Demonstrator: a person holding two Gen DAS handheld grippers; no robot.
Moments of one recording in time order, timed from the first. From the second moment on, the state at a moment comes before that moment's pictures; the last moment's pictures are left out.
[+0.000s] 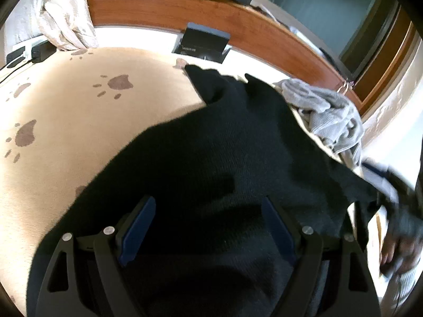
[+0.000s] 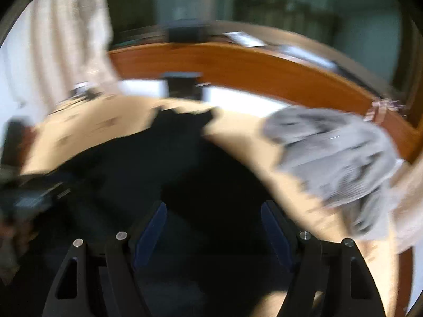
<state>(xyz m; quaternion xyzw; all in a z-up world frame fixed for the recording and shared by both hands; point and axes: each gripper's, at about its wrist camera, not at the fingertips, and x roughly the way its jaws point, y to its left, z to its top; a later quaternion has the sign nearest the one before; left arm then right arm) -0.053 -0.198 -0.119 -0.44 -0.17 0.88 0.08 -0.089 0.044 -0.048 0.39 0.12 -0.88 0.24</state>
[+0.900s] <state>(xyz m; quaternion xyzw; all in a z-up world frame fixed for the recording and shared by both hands) 0.061 -0.325 -0.109 -0.45 -0.12 0.88 0.11 0.005 -0.056 -0.079 0.36 0.10 -0.85 0.37</state>
